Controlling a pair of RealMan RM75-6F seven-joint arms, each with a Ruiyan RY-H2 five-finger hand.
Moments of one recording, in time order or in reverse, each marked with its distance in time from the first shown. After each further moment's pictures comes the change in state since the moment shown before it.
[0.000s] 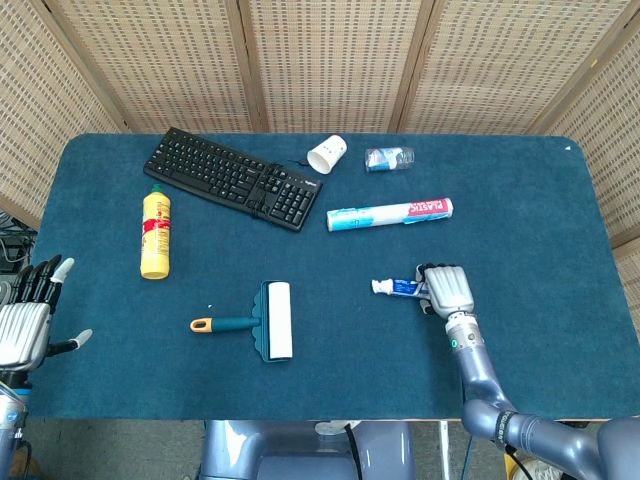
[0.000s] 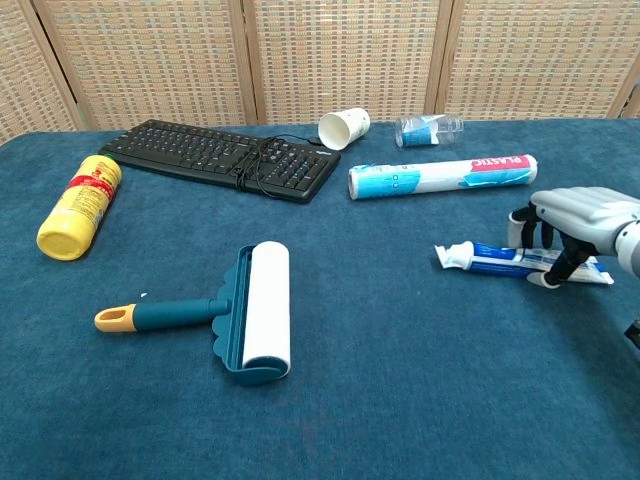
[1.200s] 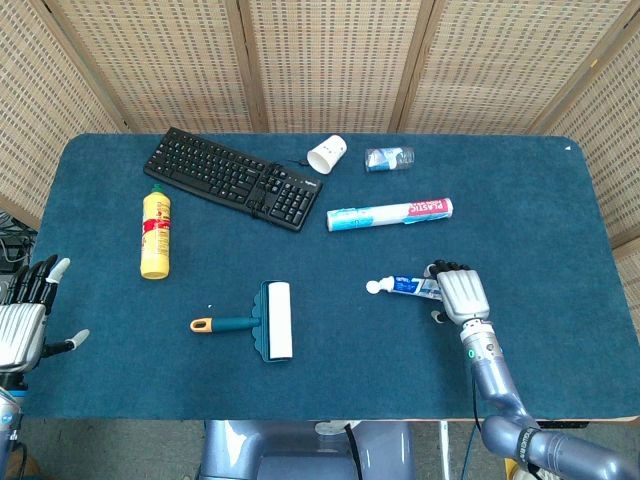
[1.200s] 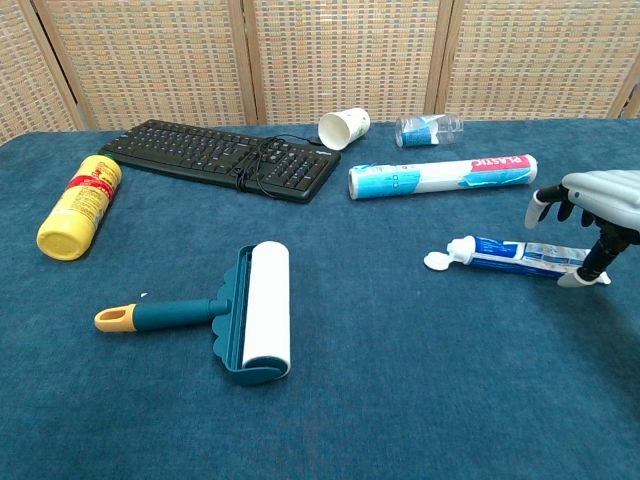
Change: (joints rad) left arm 0.007 0.007 -0.003 0.010 0.010 0.005 -0.024; right arm -0.093 0.100 0.032 -0.149 -0.122 0.050 0.049
